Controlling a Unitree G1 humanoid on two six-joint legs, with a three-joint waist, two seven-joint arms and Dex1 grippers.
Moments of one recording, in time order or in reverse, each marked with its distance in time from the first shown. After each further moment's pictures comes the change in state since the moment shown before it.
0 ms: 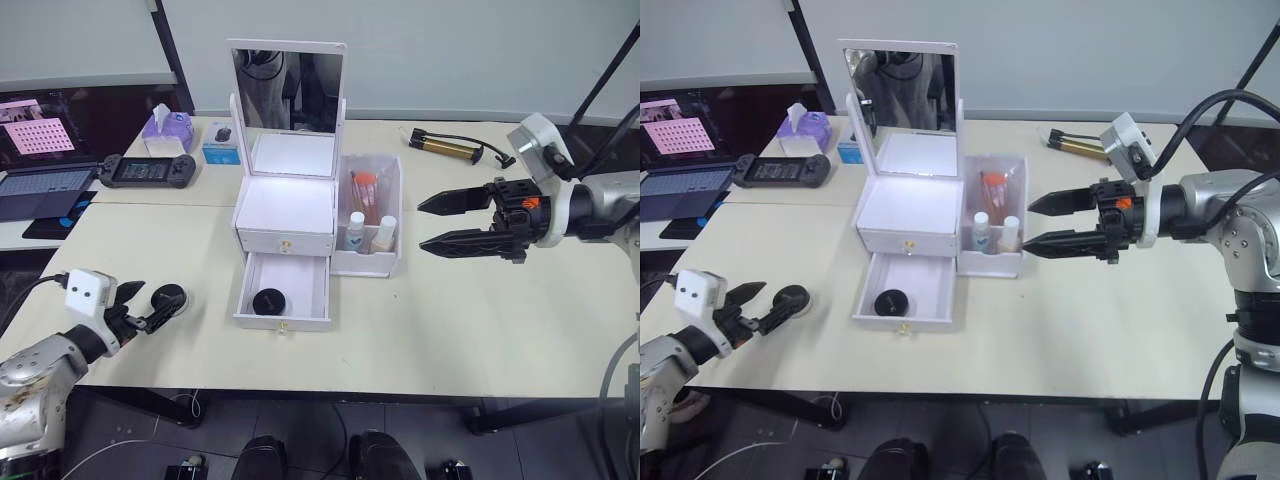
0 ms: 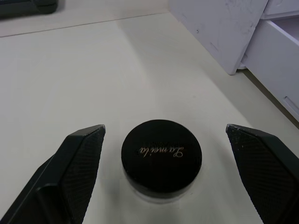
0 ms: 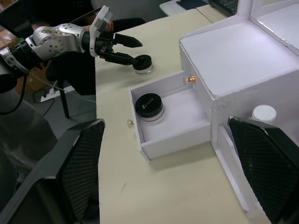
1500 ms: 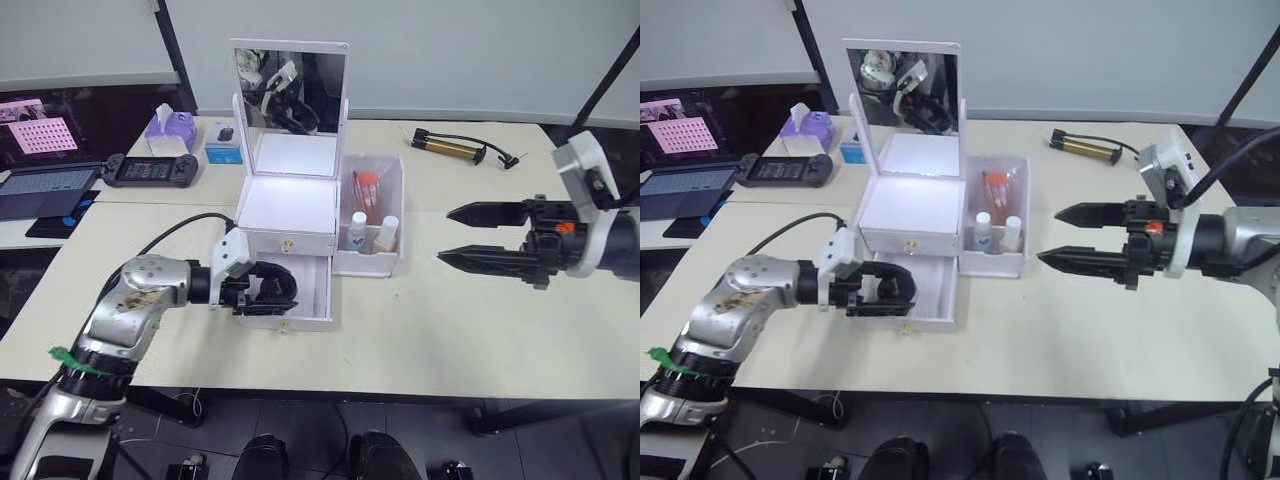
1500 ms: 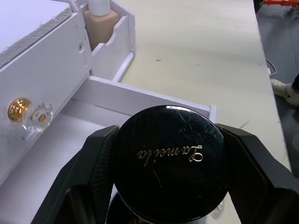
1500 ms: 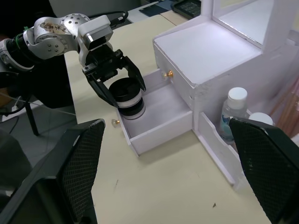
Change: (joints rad) left arm -0.473 0.019 -0.559 -0.043 0.014 0.008 -0.433; right arm 0.272 -0.061 -0.282 -0.251 0.190 0.113 -0.261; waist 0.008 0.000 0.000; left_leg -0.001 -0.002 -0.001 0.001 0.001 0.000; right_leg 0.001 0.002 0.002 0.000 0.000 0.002
